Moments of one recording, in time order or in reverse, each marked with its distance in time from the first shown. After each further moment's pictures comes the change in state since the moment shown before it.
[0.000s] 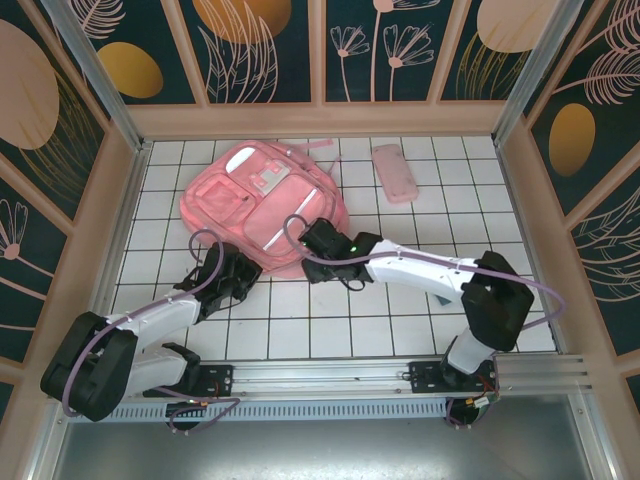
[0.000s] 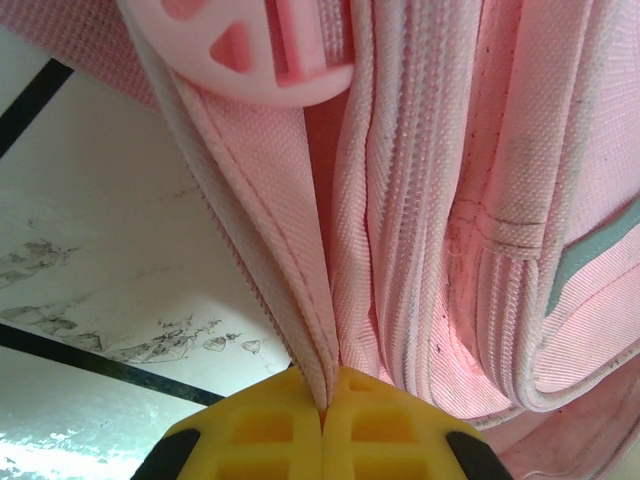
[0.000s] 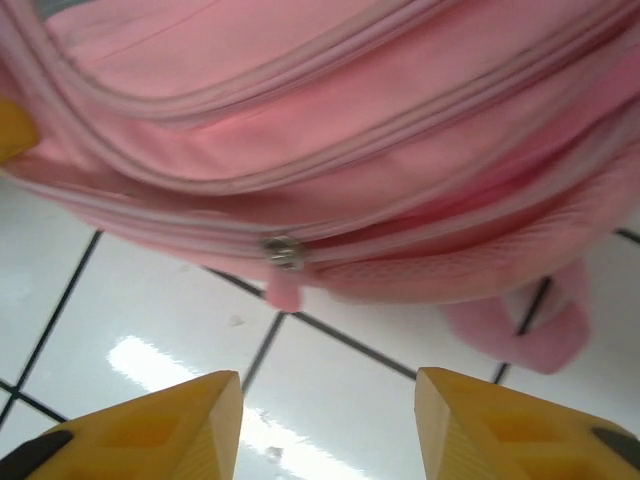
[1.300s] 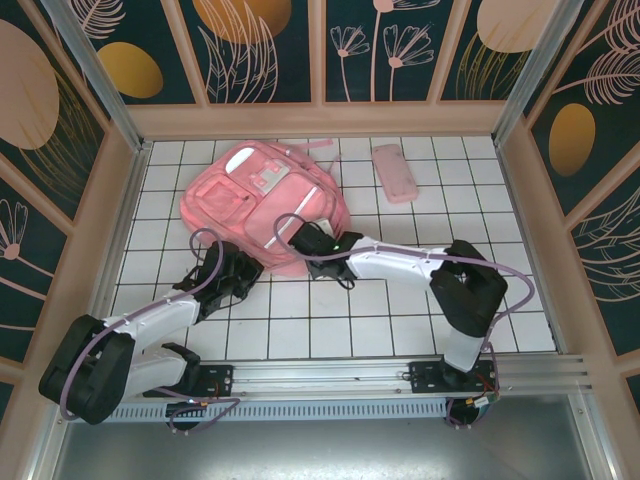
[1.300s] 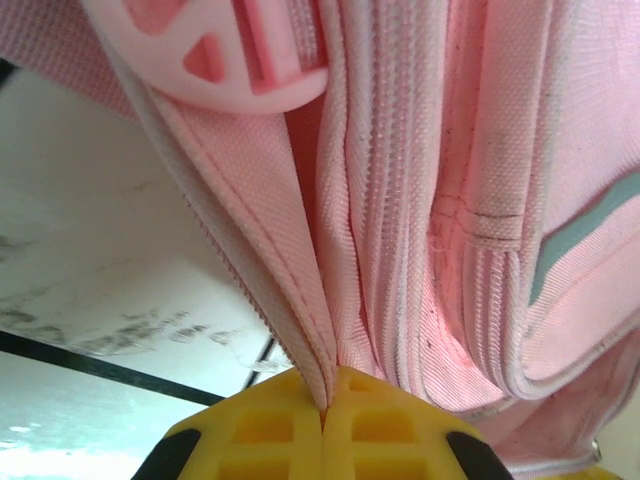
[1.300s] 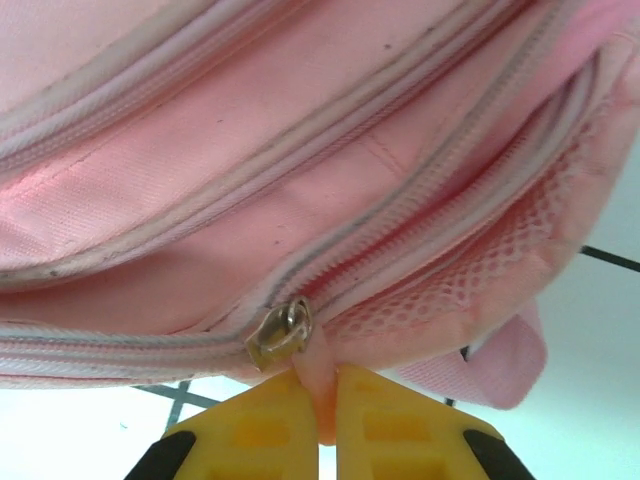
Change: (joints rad) left arm -0.006 -0.017 0.006 0.010 0.017 0.005; right arm -0.028 0.118 0.046 -0.022 0.201 0.102
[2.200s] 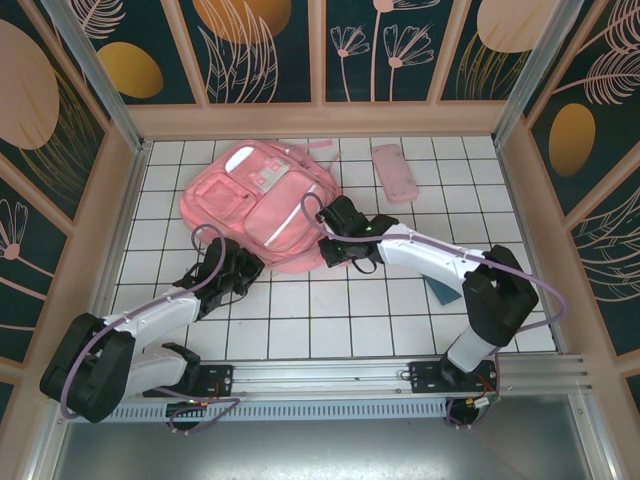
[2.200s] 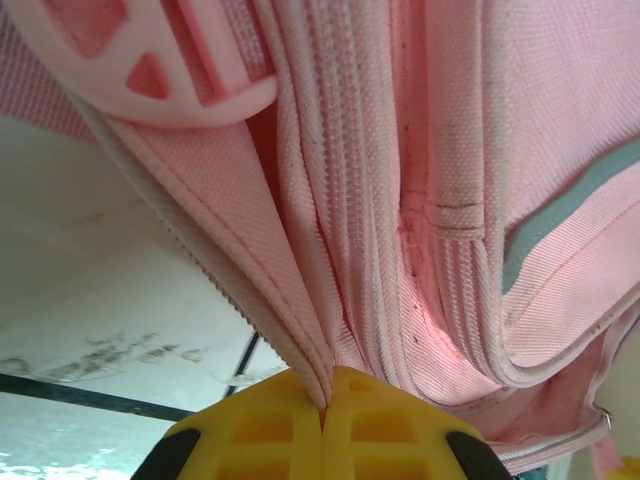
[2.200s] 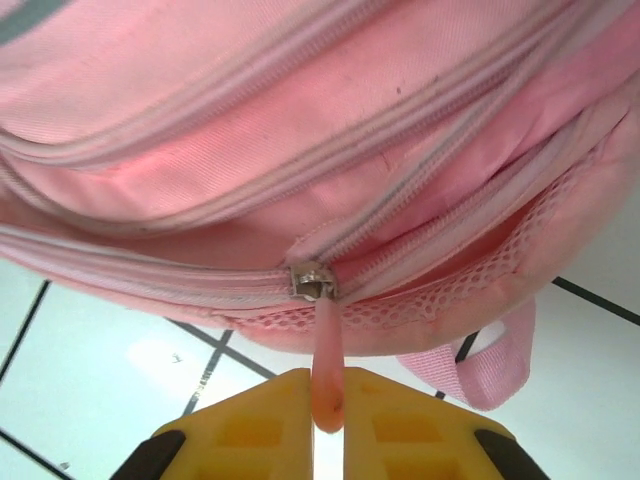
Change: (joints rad) left arm 0.004 0.013 0.026 -0.018 -0.013 0.065; right arm -0.154 -0.132 -0.032 0.029 -0.343 -0.231
